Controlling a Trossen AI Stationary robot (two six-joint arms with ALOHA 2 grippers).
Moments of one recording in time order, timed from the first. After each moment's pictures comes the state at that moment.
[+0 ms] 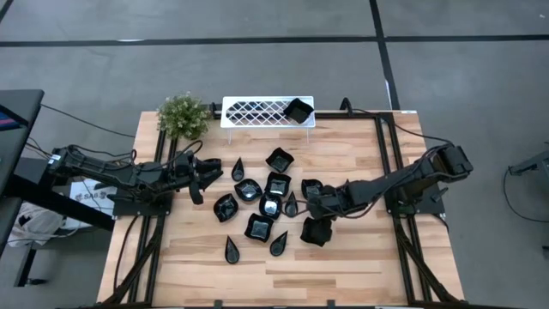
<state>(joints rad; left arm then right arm) -0.26 0.69 0.31 0.20 -0.54 -0.35 0.25 1.49 0.85 -0.47 0.00 0.60</state>
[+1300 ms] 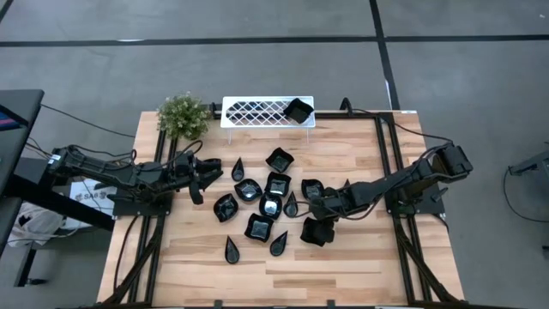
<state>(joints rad) -0.26 0.69 0.31 0.20 -0.54 -0.35 0.25 1.49 0.76 -0.37 -0.03 0.59</state>
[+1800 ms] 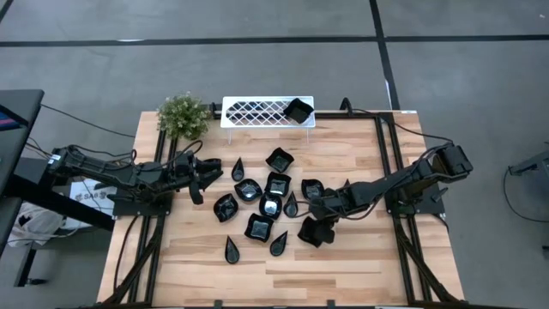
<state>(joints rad) -0.26 0.69 0.31 0.20 -0.54 -0.35 0.25 1.49 0.76 -0.36 -0.07 0.60</state>
